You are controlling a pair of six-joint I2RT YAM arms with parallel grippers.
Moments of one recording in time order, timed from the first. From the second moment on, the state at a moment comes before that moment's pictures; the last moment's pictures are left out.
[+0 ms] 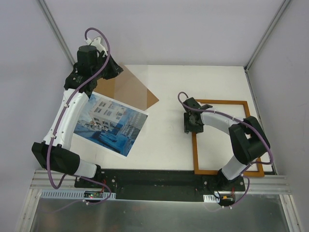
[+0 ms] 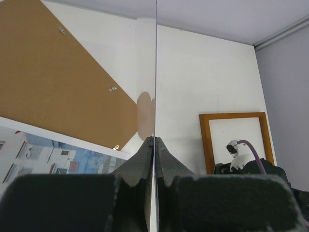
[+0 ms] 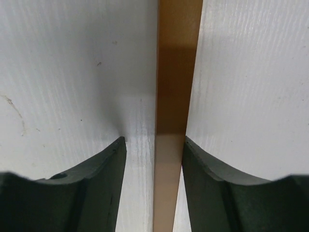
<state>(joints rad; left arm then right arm) -0.21 1.42 1.58 -0.57 0.23 -0.50 0.54 1.65 0.96 -0.63 0.19 0.47</state>
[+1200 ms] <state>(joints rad) -0.13 1.35 1.51 -0.62 0.19 -0.48 0.56 1.59 1.71 -0.92 -0.03 0.55</state>
